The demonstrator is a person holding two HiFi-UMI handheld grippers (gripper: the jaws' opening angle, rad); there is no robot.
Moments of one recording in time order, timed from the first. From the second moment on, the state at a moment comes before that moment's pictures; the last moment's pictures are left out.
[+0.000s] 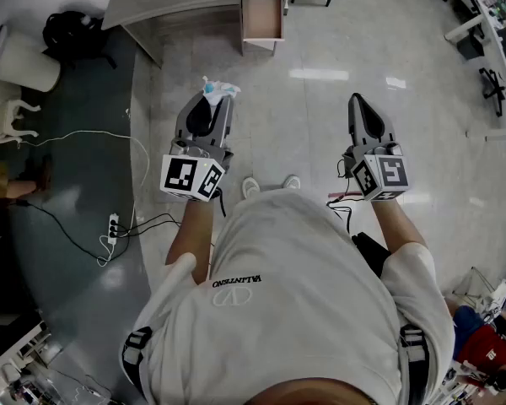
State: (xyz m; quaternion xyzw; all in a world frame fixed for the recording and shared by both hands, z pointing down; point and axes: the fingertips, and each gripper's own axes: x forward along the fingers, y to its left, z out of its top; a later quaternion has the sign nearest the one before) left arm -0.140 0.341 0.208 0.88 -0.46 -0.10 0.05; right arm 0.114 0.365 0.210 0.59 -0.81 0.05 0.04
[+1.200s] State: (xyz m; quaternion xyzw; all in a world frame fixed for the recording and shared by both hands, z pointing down) left arm -0.148 0.245 0.221 0.88 -0.45 -0.10 0.06; right arm 0.075 0.260 0.226 0.57 -0.82 0.05 0.04
